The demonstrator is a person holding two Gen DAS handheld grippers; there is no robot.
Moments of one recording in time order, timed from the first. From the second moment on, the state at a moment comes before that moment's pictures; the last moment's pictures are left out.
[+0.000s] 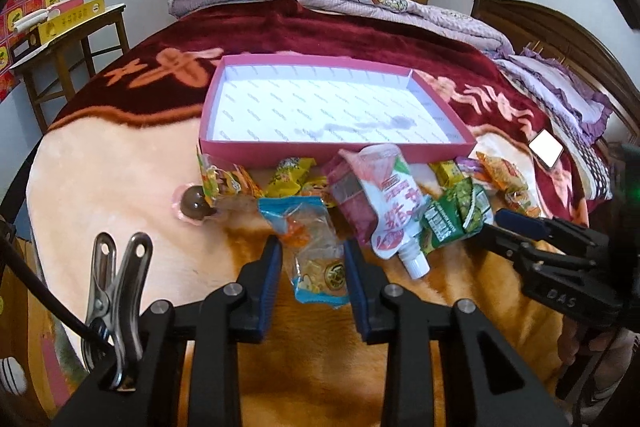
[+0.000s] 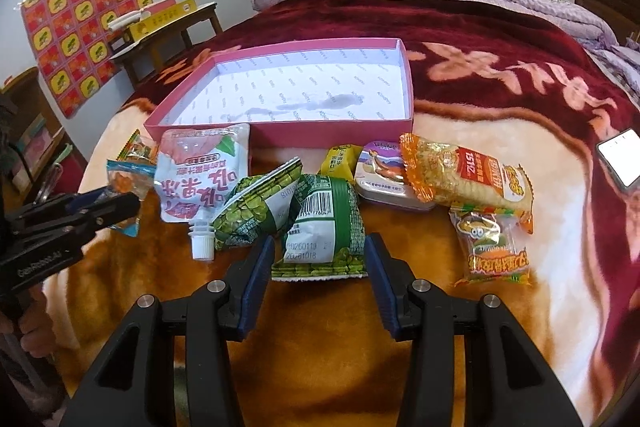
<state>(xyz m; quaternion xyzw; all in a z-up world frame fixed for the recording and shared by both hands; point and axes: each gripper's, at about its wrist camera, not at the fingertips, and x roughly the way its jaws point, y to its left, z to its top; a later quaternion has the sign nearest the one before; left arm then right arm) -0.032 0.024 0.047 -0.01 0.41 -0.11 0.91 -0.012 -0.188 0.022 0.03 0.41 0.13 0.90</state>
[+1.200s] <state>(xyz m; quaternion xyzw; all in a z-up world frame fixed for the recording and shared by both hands) 0.016 0.050 0.102 0.00 0.36 -0.09 0.93 -0.008 -0.193 0.067 0.01 0.38 0.15 0.91</state>
